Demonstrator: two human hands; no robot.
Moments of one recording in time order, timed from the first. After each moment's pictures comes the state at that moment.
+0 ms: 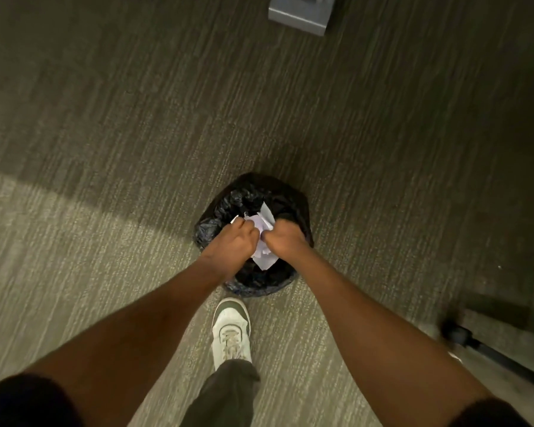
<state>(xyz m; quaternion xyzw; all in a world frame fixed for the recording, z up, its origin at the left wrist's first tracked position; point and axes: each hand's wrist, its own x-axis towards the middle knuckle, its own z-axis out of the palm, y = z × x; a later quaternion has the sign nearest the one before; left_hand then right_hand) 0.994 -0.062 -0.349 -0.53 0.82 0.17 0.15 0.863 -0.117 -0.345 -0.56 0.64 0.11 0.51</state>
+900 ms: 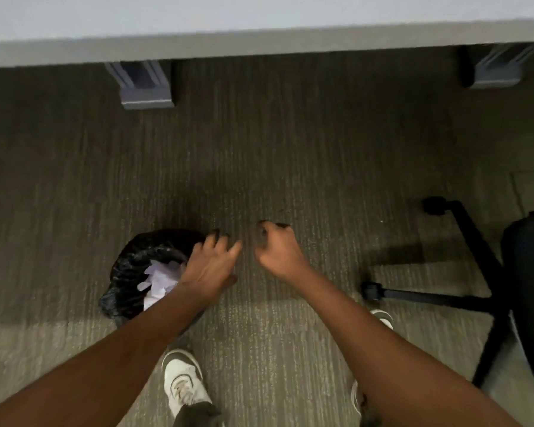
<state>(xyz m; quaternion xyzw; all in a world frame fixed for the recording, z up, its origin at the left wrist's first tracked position) 0.758 -0.109 -0.240 -0.48 0.84 0.13 0.20 0.594 -0.112 -0.220 -0.58 0.69 -0.09 0.42</state>
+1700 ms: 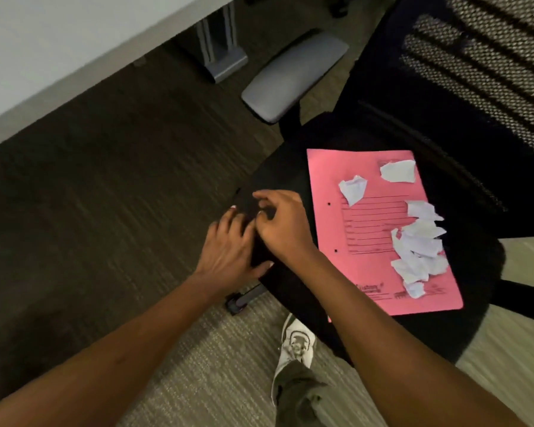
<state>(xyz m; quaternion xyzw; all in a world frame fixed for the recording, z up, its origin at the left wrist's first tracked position) 0.236 -0.039 -0.162 -0.20 0.97 0.13 0.04 0.119 0.030 -0.140 -0.31 0.85 -0.36 0.23</state>
